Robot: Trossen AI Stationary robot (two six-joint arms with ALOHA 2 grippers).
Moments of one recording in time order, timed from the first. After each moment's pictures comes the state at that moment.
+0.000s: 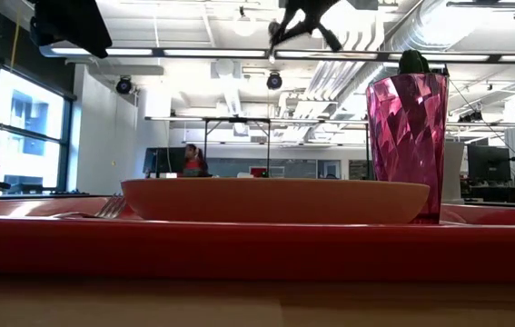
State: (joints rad) left arm -0.41 1.01 0.97 -0.95 -0.49 -0.99; right arm -0.24 1.56 1.54 -0.47 0.32 0.85
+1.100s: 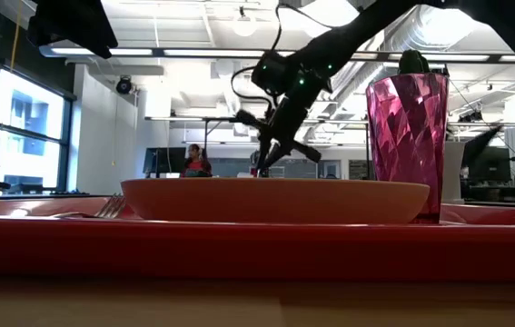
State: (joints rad) left arm -0.41 1.01 0.97 -0.95 -0.54 -1.08; right arm -0.43 2.05 1.54 -0.43 0.04 0.96
